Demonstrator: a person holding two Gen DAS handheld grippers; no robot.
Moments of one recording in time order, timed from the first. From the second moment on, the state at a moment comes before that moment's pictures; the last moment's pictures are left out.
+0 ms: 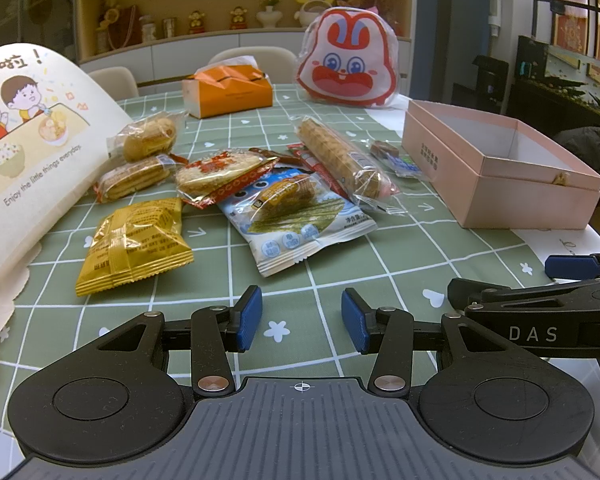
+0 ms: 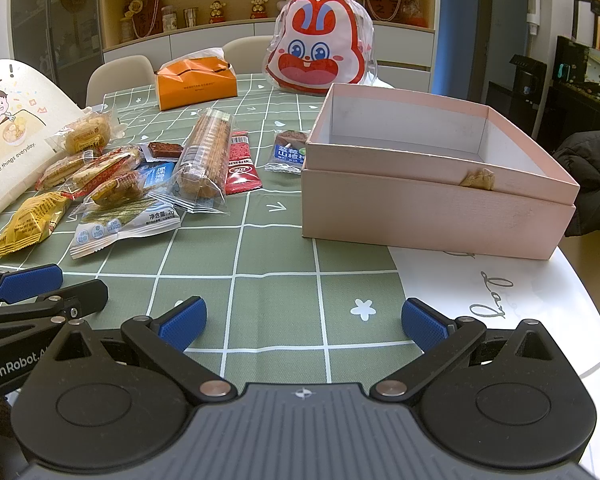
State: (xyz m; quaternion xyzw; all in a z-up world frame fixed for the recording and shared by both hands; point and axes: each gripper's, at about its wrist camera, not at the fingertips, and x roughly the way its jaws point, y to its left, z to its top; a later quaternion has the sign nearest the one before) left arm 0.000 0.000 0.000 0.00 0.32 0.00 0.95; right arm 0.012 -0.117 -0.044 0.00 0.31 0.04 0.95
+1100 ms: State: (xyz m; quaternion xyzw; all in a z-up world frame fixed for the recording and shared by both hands) left arm 0.002 -0.001 0.000 0.01 0.32 0.00 0.95; right arm 0.011 -0.117 -0.044 0.00 0.31 0.04 0.95
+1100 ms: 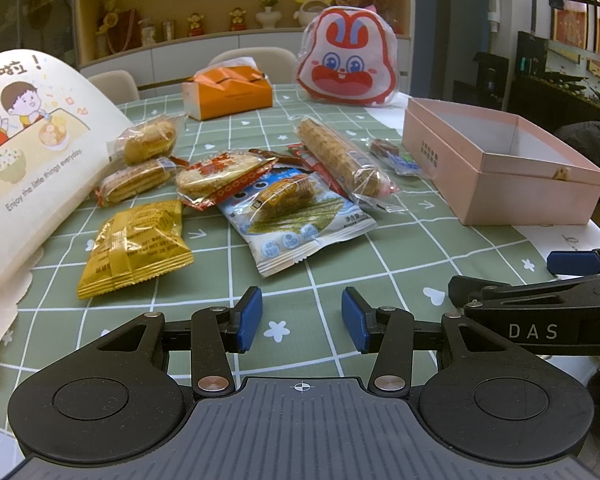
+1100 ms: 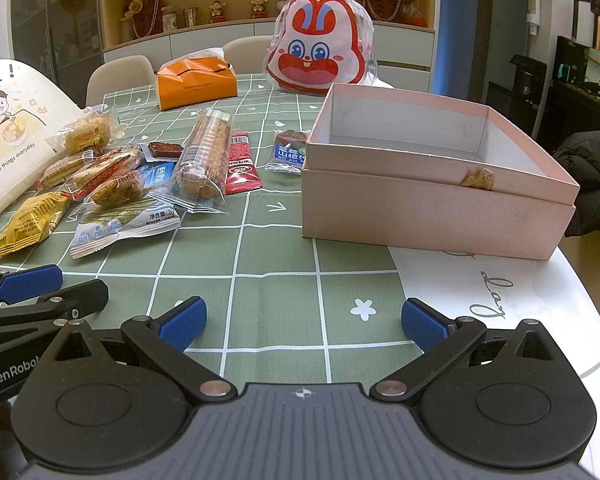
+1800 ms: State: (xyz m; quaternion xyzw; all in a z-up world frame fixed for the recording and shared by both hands) left arm -0.001 0.031 0.013 -0.08 0.32 -0.08 0.94; right arm 0.022 -0.120 -0.044 -0.01 0.33 0.07 0.94
